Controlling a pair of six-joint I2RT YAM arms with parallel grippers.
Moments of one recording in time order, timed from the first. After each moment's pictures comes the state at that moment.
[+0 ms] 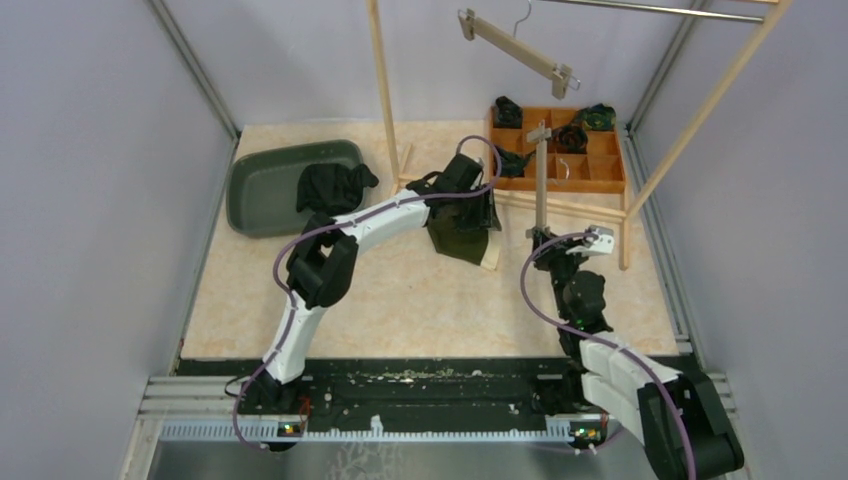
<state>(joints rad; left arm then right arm) -0.80 2.22 1.82 -0.38 0.16 -0.73 0.27 0.94 0.07 0.95 0.21 0.45</state>
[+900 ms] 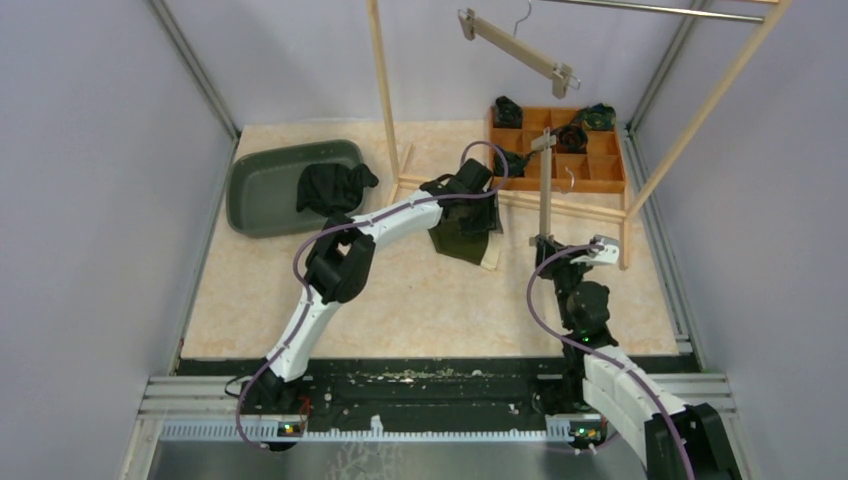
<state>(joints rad) -0.82 2.38 1.99 -0.47 0.08 -0.75 0.26 0.75 0.01 0.82 0.21 0.46</state>
